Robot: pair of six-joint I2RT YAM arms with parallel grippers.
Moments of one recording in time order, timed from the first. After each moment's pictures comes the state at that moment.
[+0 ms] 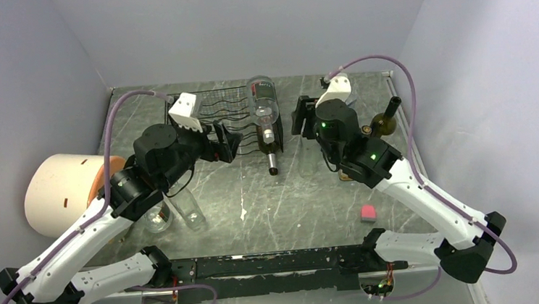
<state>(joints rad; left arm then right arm) -0.84 0.96 1.15 -0.35 -0.25 -0.33 0.81 1.10 1.22 -0.41 0.58 0.39</state>
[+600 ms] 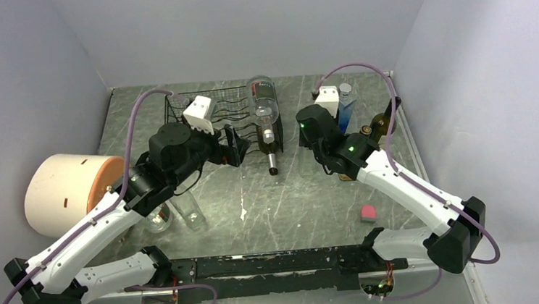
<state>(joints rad) -0.84 1.00 1.11 -0.34 -0.18 -0.34 0.75 1.21 1.17 -0.60 0.68 0.45</state>
